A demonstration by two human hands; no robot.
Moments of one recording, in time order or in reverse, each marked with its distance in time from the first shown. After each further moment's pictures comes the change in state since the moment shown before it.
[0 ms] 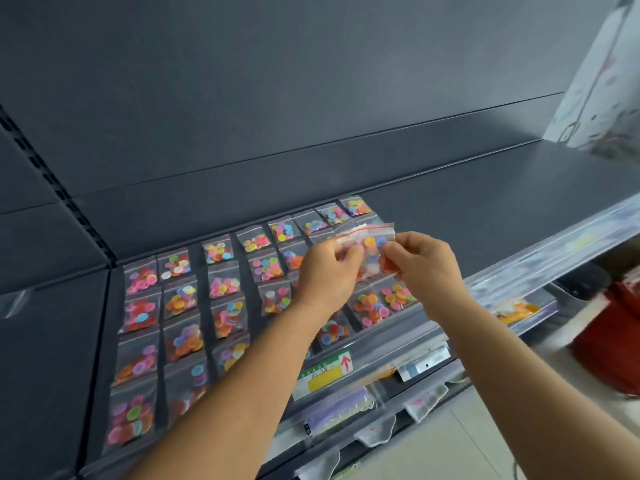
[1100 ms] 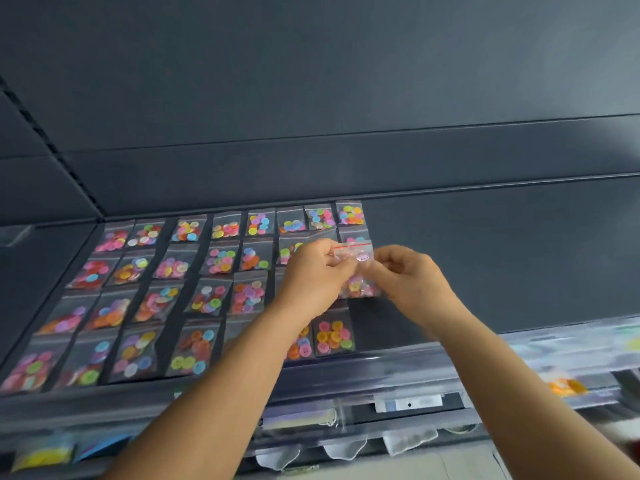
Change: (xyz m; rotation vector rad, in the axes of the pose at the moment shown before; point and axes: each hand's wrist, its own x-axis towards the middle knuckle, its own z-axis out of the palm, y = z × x) left_hand 0.051 0.031 0.086 0.083 0.198 -0.235; right_hand 0.115 0.042 -0.060 -0.148 -0.554 -0.102
